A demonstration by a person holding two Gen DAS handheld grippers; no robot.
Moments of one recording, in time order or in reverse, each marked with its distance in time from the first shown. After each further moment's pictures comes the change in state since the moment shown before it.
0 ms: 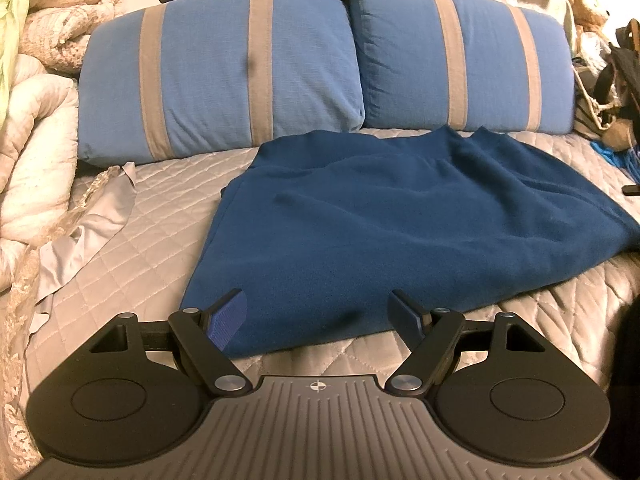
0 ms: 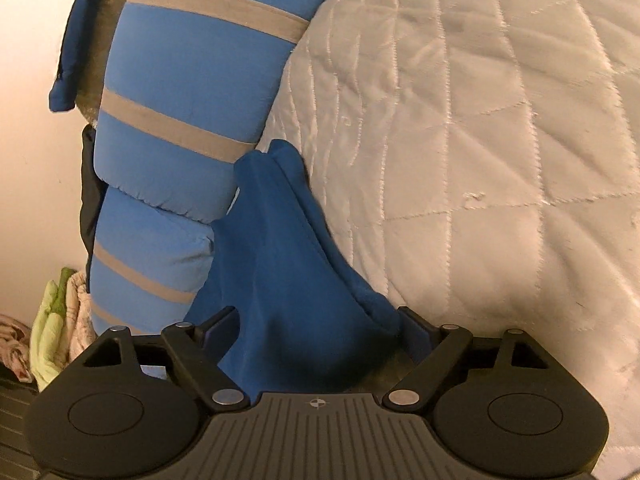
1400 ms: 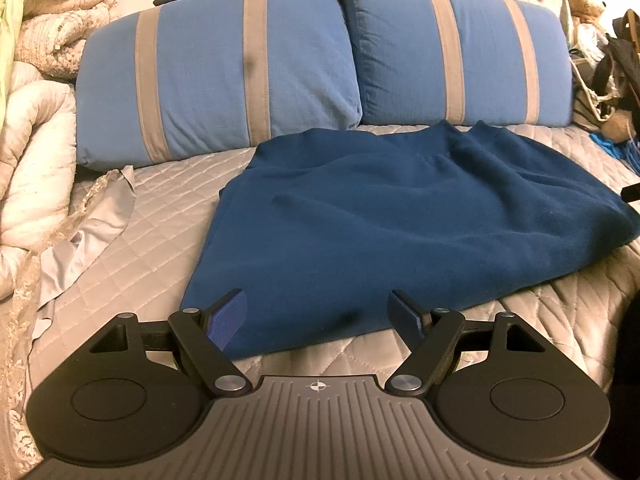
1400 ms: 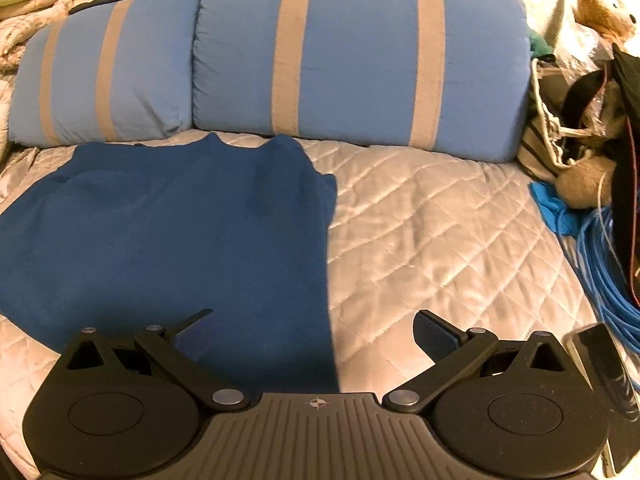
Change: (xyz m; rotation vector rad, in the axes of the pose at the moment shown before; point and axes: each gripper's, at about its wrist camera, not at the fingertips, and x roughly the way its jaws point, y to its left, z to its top) left arm 0.002 -0.006 0.001 0.033 0.012 0.011; right arm 0.005 0.113 -0.048 -1.056 -0.096 -0.509
